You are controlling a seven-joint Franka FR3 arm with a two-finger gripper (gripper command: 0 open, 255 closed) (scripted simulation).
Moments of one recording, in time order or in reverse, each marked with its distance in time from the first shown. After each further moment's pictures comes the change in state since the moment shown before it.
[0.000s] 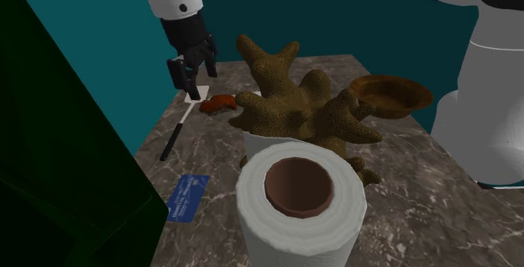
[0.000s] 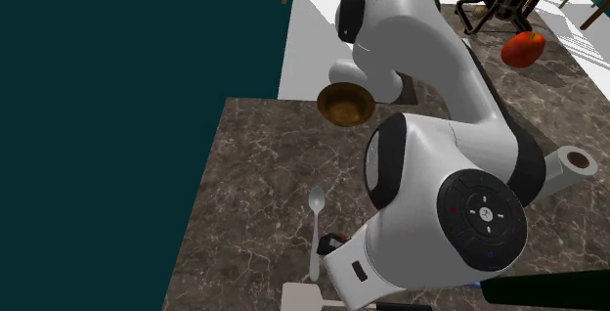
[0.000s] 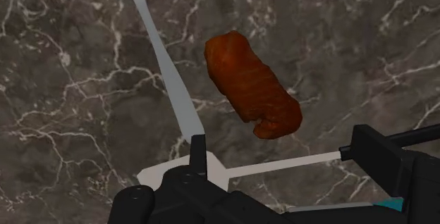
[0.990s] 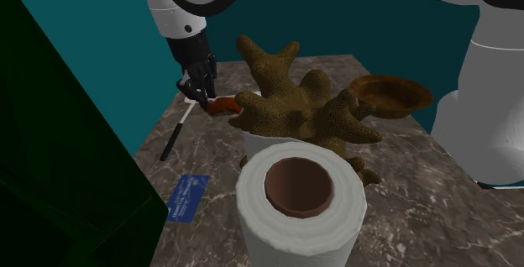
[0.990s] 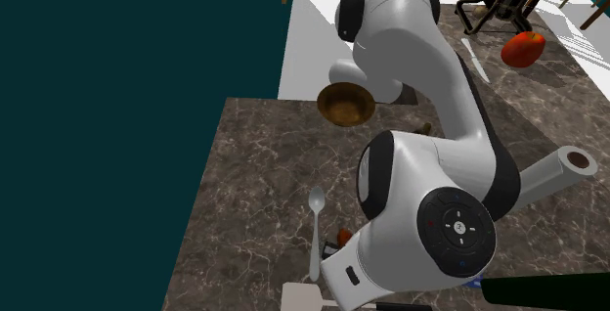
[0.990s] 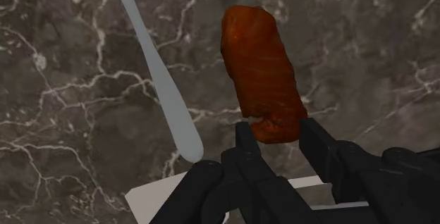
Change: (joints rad) arm -0.007 -0.007 -0.004 -0.091 0.000 0.089 0.000
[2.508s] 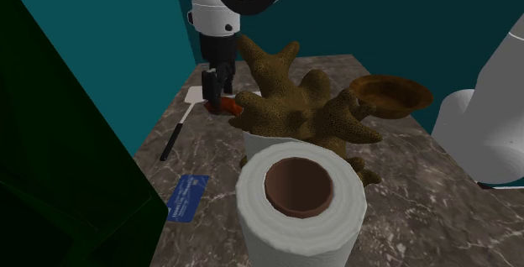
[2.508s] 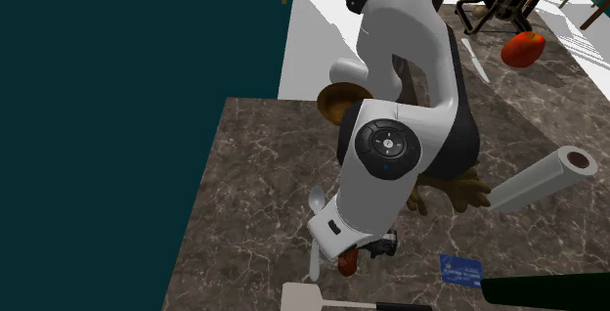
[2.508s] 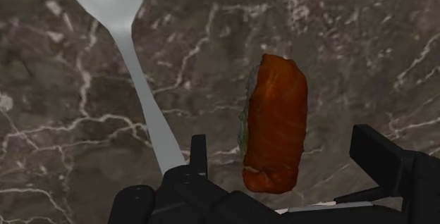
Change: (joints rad) arm -0.070 -0.235 -0.041 -0.331 0.247 0.239 -0.246
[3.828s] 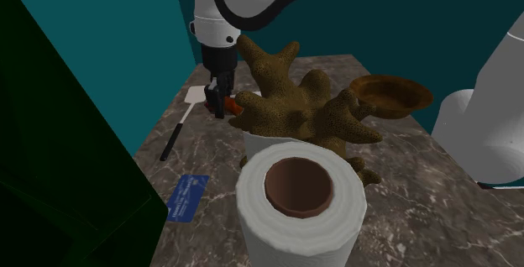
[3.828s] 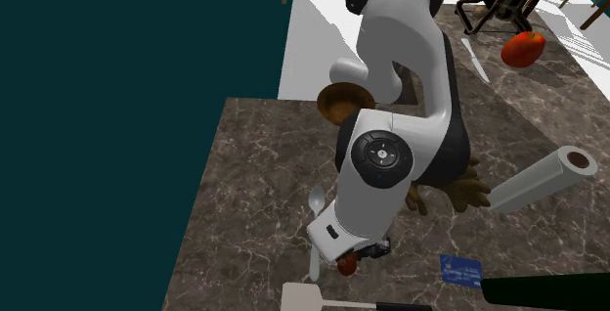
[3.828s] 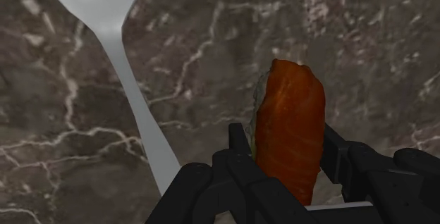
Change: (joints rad) arm 0.001 0.008 0.001 -0.045 0.000 0.060 -0.002
